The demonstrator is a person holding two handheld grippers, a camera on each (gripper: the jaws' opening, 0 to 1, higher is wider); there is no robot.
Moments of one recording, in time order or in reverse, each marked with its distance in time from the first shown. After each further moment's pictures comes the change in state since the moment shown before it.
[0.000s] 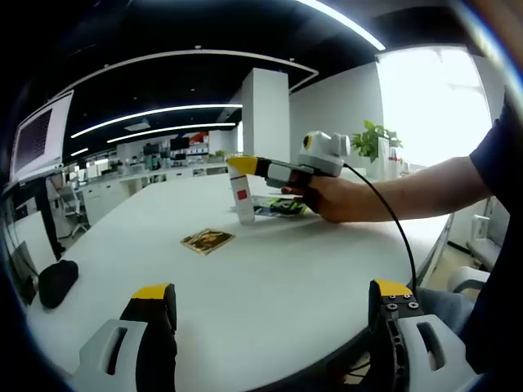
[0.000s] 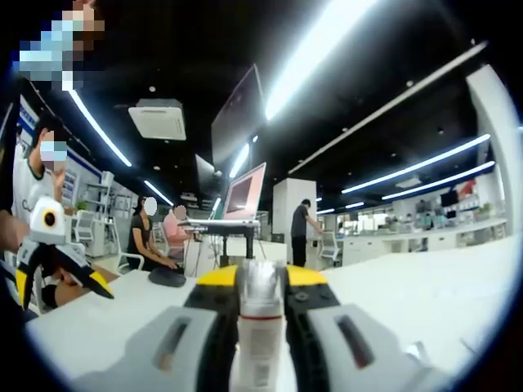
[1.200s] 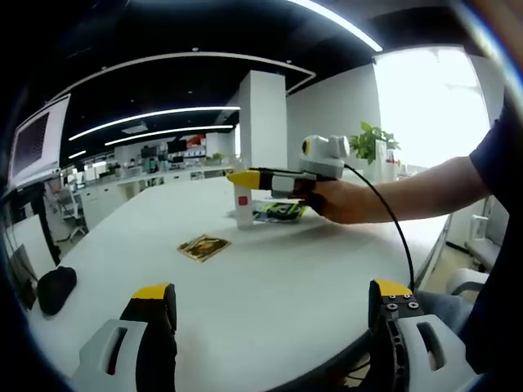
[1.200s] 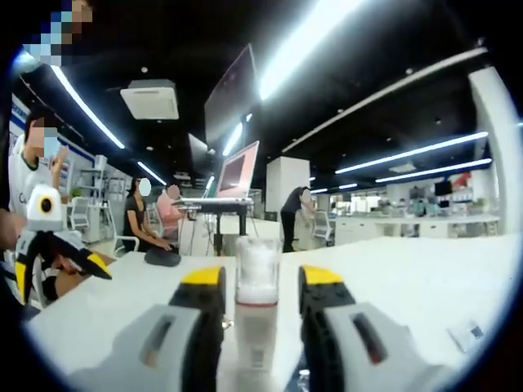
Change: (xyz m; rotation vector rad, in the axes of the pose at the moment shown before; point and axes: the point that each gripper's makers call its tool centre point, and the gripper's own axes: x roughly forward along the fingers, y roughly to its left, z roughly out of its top) left arm 0.003 -0.004 0.007 0.009 -0.013 -0.014; right arm -0.013 -0.003 -0.013 -0.009 0.119 -0.031
